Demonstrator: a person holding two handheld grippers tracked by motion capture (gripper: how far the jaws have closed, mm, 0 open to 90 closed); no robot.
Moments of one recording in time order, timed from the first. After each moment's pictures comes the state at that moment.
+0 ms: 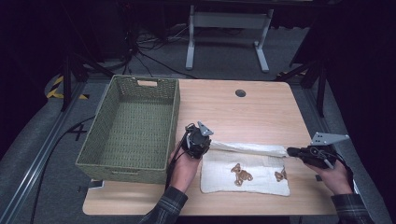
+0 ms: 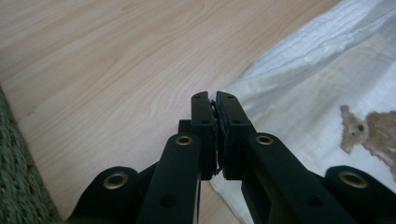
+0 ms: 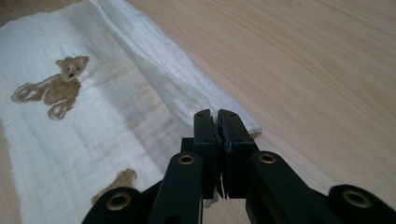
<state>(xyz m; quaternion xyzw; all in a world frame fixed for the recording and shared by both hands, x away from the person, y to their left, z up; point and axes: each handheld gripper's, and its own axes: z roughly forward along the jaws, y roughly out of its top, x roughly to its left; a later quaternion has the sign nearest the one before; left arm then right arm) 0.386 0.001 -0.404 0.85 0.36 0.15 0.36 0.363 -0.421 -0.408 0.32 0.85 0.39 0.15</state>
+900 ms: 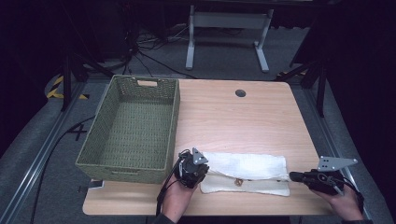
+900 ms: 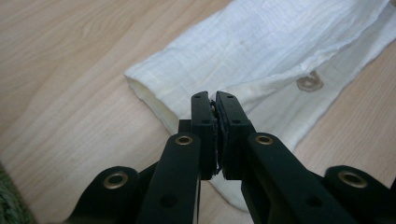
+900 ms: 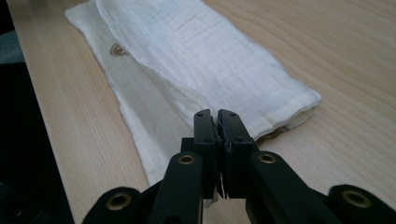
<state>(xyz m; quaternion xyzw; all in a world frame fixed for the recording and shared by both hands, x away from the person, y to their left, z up) 0.317 0.019 -0.422 0.86 0.35 0.09 0.36 0.299 -0.421 -0.425 0.30 0.86 0.40 0.10</state>
